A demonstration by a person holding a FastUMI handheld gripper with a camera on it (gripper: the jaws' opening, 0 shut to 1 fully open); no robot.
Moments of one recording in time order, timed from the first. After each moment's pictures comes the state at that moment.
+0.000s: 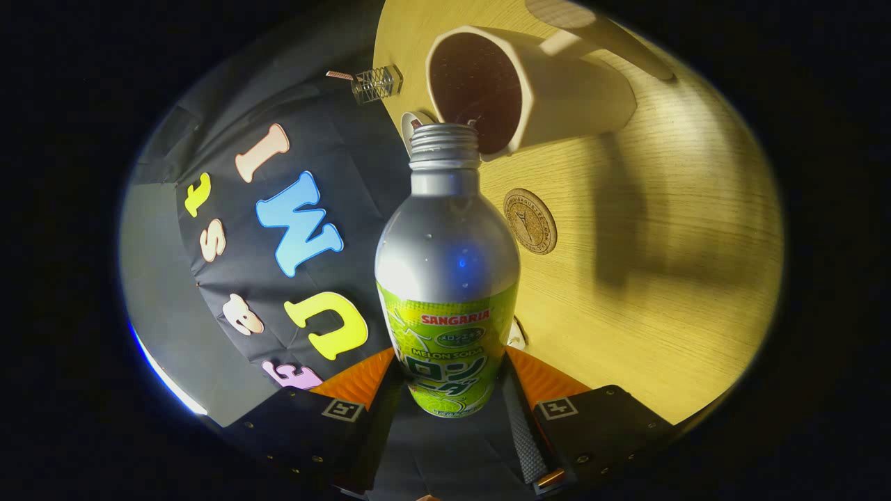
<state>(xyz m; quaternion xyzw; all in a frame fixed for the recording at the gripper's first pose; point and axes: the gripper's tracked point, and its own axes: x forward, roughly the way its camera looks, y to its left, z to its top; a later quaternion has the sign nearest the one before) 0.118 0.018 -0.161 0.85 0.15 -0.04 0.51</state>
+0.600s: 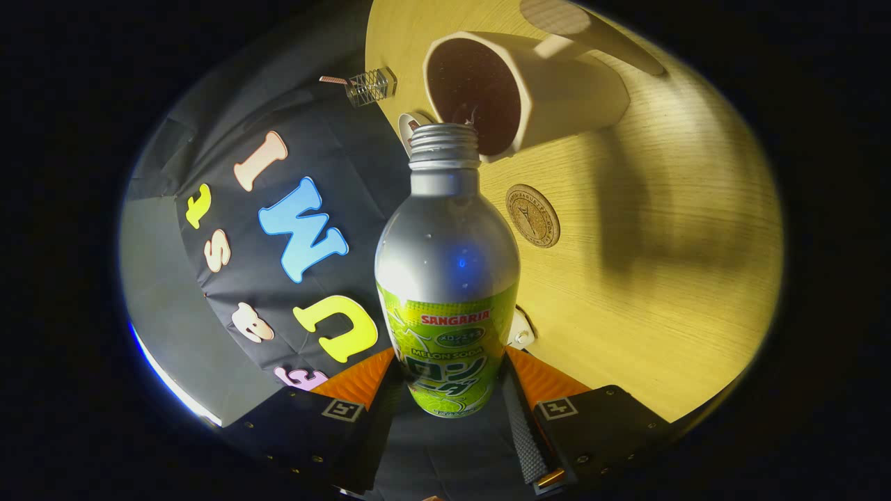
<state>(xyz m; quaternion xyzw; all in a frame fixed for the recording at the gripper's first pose) 0.115 0.011 -0.149 0.86 0.14 -0.04 0.48</state>
